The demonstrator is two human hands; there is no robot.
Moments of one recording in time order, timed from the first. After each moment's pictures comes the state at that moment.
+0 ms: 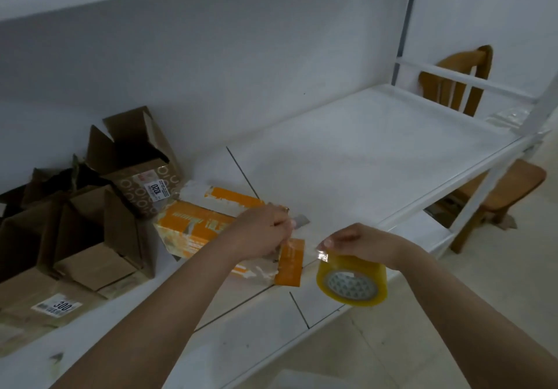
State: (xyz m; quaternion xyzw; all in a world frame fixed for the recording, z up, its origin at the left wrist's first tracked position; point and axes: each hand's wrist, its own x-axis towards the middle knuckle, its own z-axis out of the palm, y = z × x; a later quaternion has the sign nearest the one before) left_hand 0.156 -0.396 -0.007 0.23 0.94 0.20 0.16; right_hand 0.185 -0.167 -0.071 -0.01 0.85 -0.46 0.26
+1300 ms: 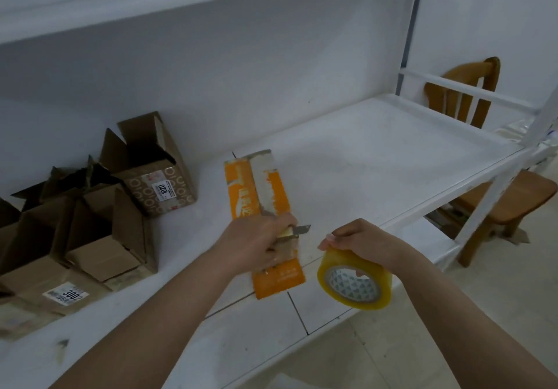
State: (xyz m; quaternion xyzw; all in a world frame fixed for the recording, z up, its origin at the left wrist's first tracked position) left_hand 0.175 -0.400 -0.012 0.31 0.95 0.00 0.06; right_hand 0.201 -0.166 -0.048 0.03 0.82 -0.53 0.21
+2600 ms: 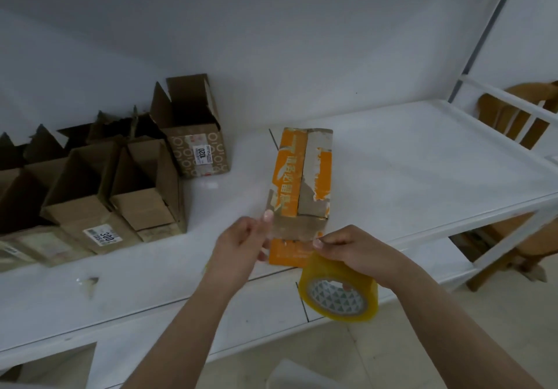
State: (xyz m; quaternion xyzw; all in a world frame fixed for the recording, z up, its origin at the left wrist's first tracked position) left_hand 0.241 -0.461 -0.044 -0.12 0.82 0.55 0.00; right_hand 0.207 -0.242 -0.039 -0.07 0.81 -0.51 0.27
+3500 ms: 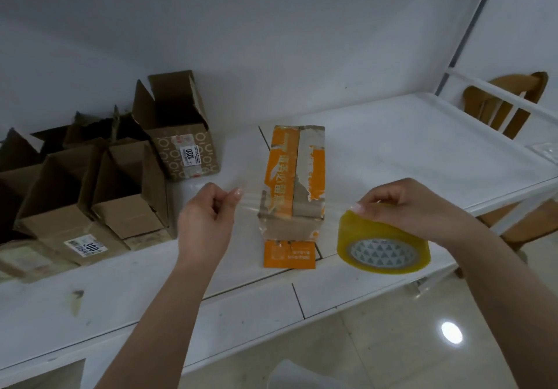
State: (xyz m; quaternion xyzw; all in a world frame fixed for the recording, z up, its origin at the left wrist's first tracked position) left_hand 0.200 -0.489 -0.038 -0.06 0.86 0.45 -0.24; right_hand 0.189 -0.186 0.024 -0.07 0.89 -0.43 0.14
